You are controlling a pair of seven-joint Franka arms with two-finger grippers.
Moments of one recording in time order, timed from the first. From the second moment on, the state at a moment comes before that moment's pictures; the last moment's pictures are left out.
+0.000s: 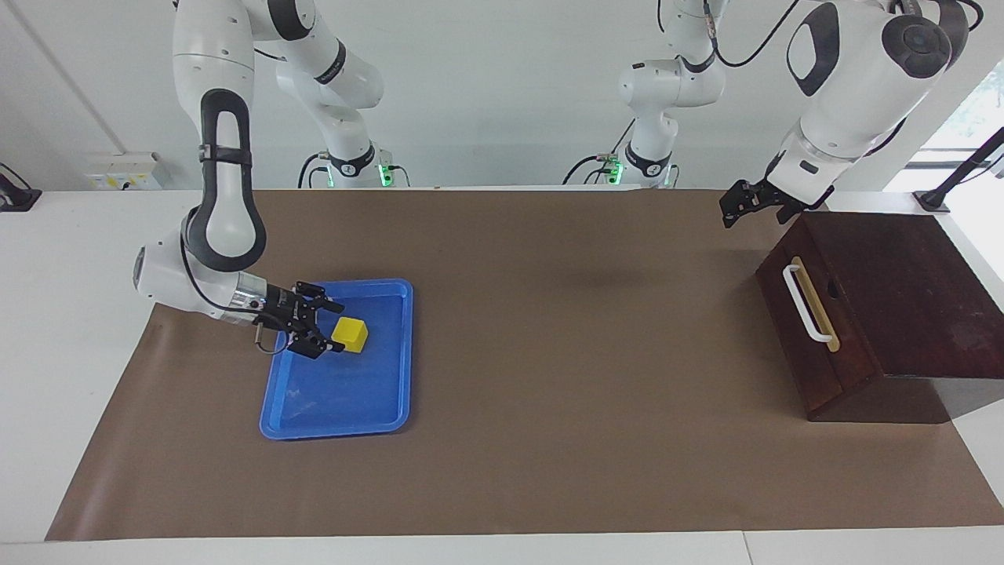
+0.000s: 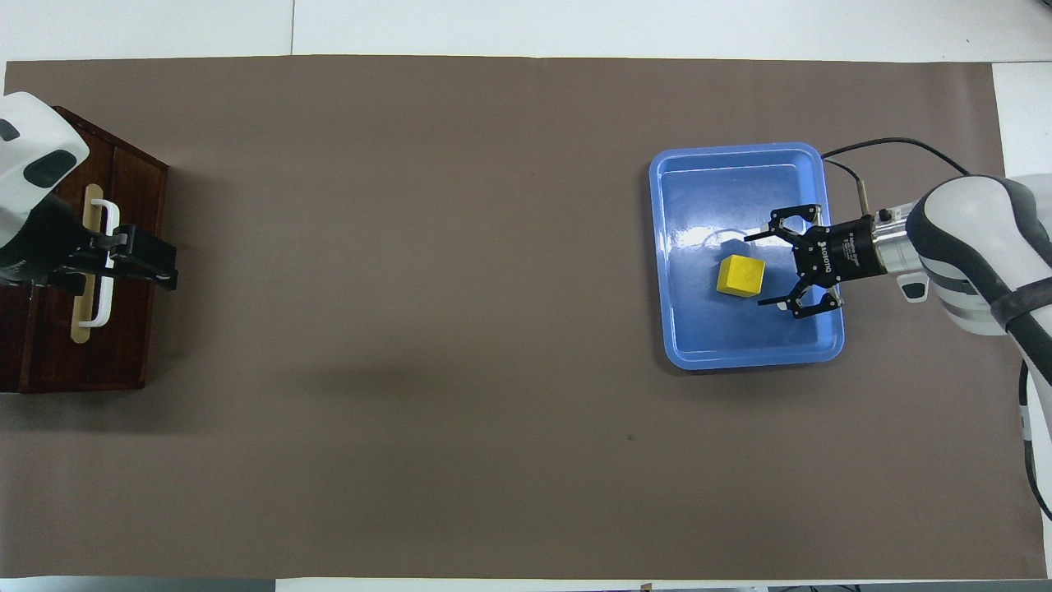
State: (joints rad) left arm -0.05 0.04 -0.07 -1.58 0.00 1.46 -0.07; right arm -0.24 0.36 0.10 -1.91 0.76 1.91 0.82
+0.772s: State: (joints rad) left arm -0.05 0.04 -0.06 -1.56 0.00 1.46 -0.05; right arm -0.18 0.16 0.11 -1.65 0.49 1.62 0.96
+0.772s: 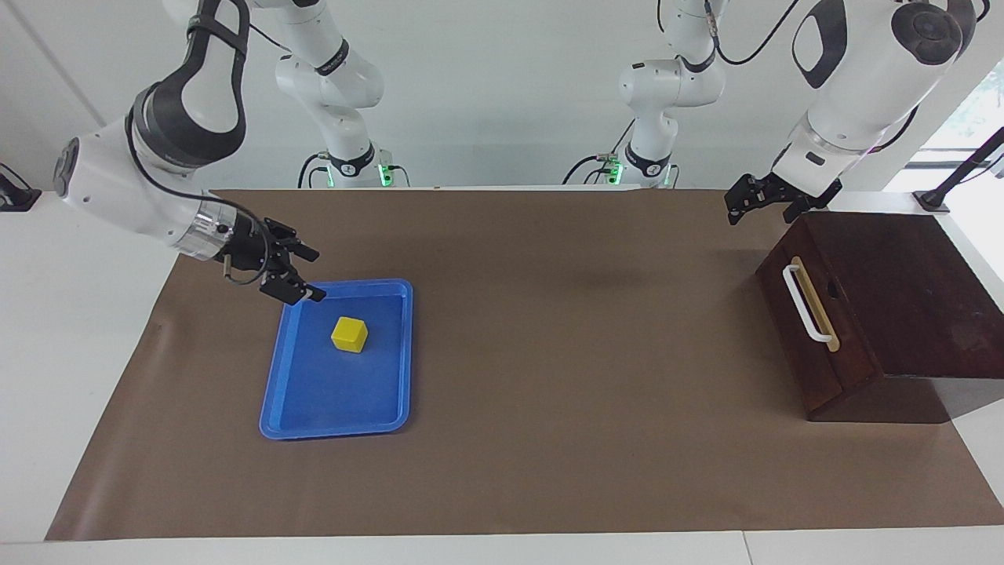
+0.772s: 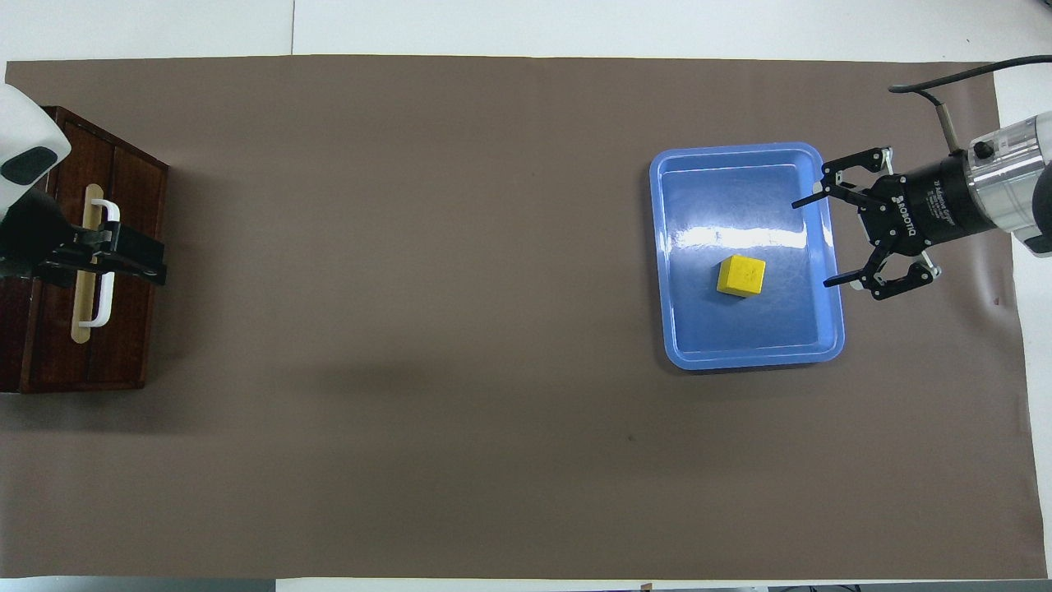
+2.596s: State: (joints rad) left arm -0.05 0.03 -0.04 -1.56 -0.03 1.53 -0.04; right arm -0.15 -0.02 0.10 -1.62 0.00 1.53 -0.13
